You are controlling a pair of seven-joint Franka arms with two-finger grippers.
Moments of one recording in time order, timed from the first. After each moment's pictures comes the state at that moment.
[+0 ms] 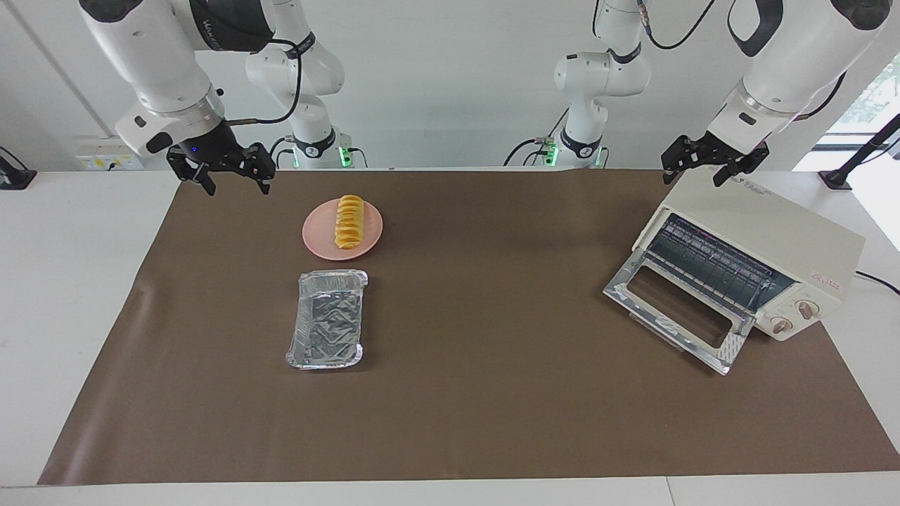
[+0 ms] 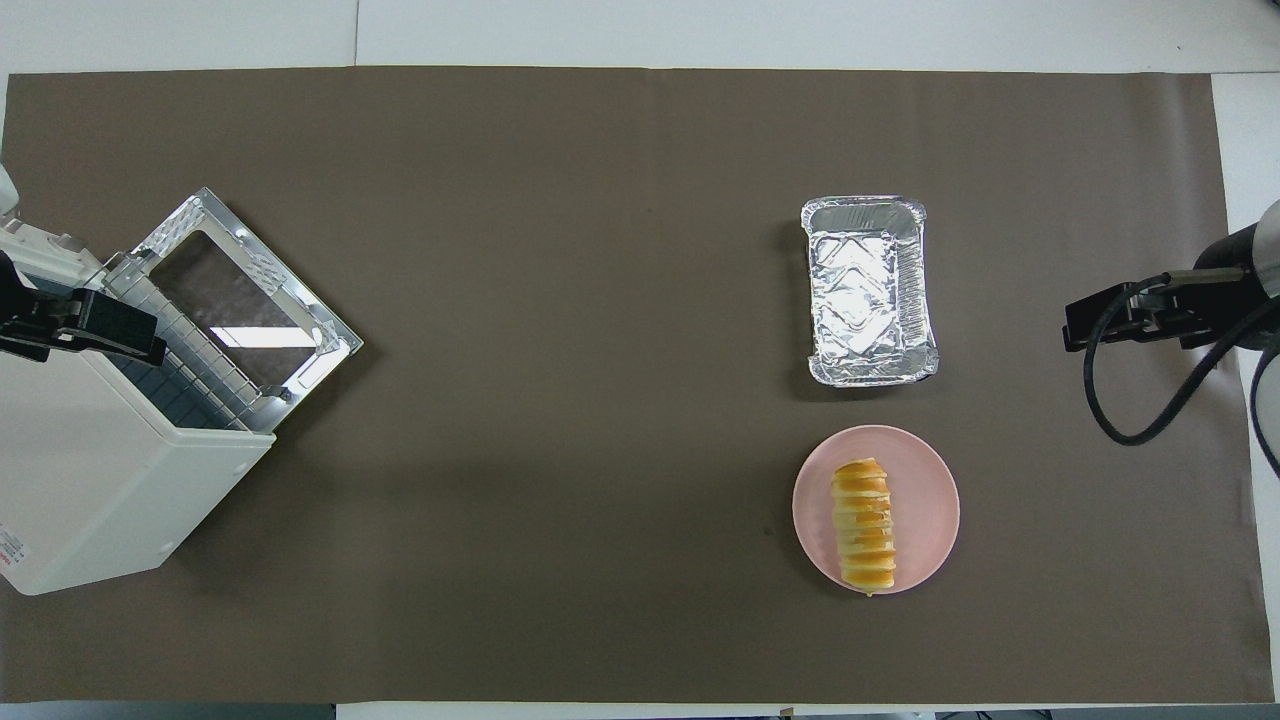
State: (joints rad) left arm -0.13 0.00 0.05 -1.56 -0.02 1.41 0.06; right arm -0.13 -0.03 0.16 -1.65 0.00 1.53 0.03
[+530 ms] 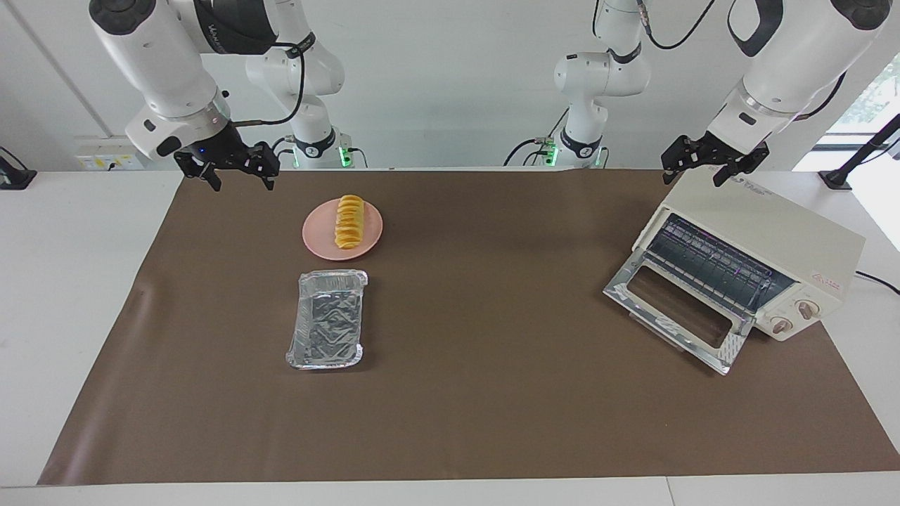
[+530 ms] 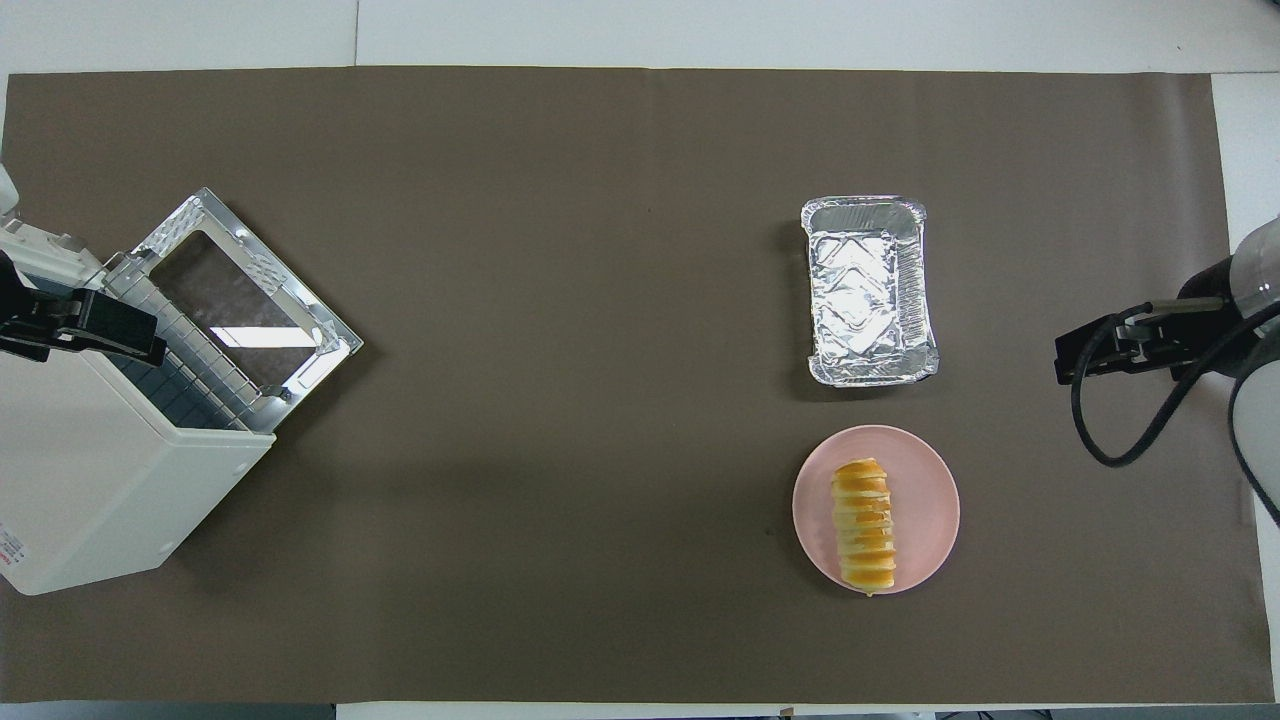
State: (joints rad) left arm -0.13 0.00 0.05 -1.56 -0.02 1.41 0.06; right arm -0.13 -0.07 0.16 -1.72 0.01 1.49 0.03
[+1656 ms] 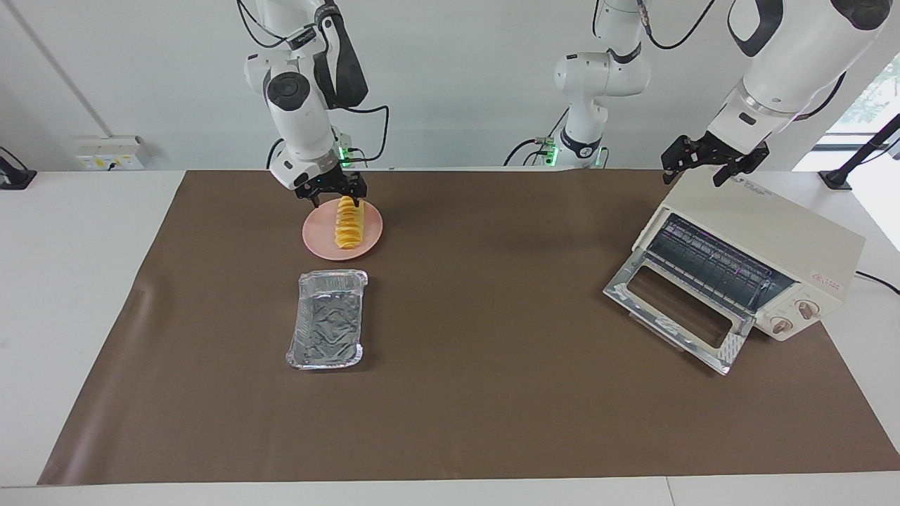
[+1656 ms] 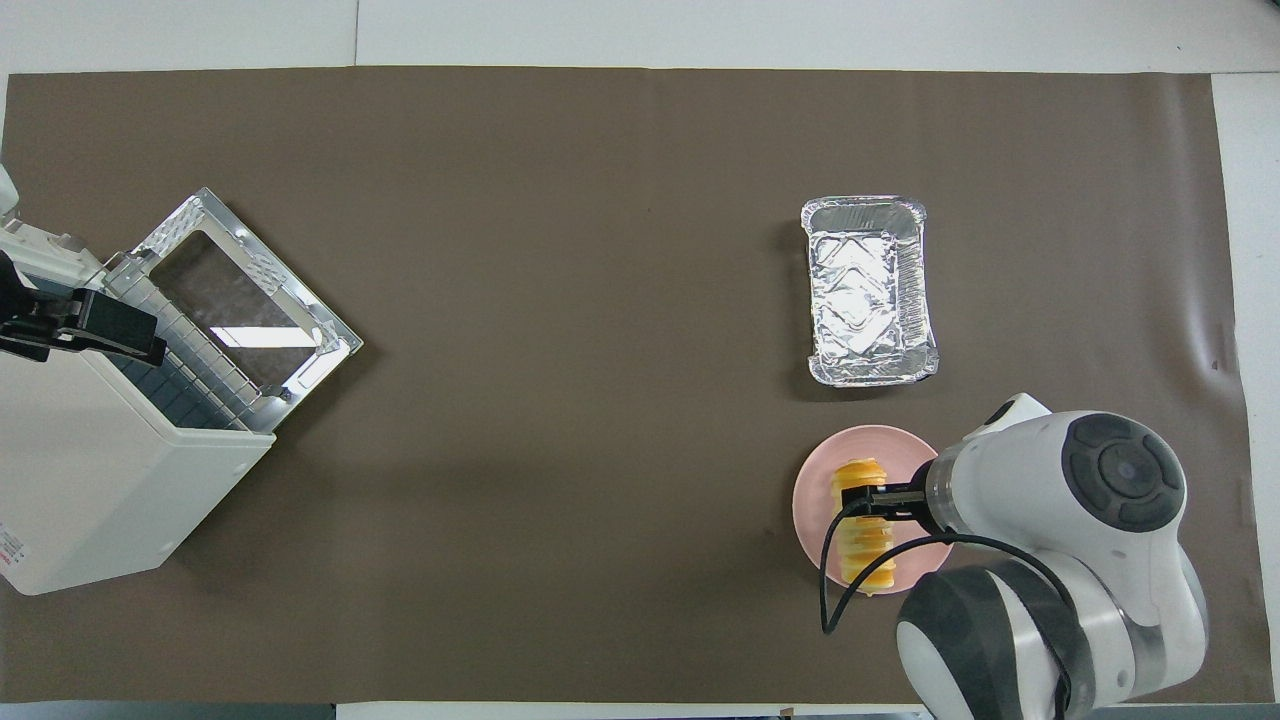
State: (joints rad) left arm -0.13 0.00 0.05 -1.56 -0.02 1.41 0.06; right arm 0.09 -0.31 0.19 -2.49 0.14 2.06 0.23
